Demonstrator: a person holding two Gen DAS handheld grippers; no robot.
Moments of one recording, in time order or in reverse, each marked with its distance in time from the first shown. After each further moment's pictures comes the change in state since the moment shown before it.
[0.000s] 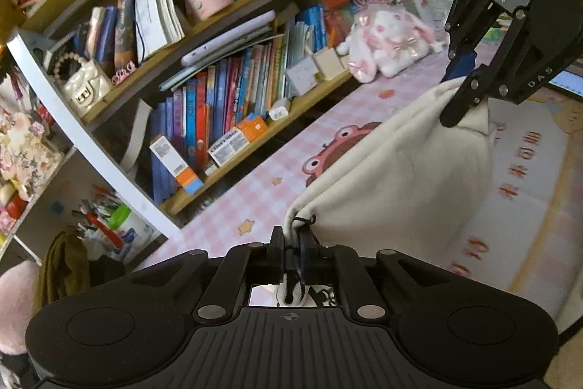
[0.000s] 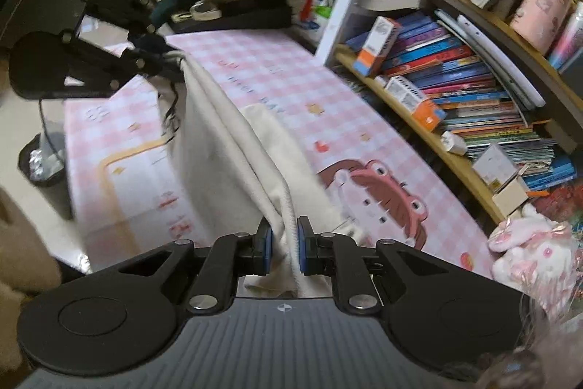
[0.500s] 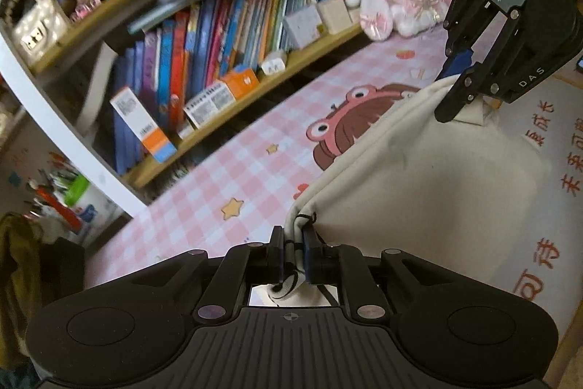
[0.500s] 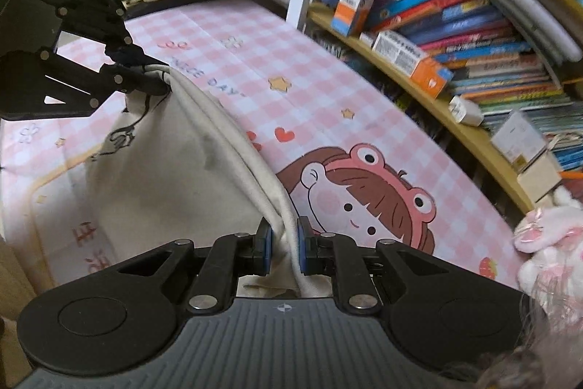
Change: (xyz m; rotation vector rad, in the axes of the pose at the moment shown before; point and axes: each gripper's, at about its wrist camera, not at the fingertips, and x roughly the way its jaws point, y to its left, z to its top) left arm 0.108 0.035 -0.004 -0.038 0.123 -0.111; right arm 0.113 -0.075 0.020 0.096 0.107 0.033
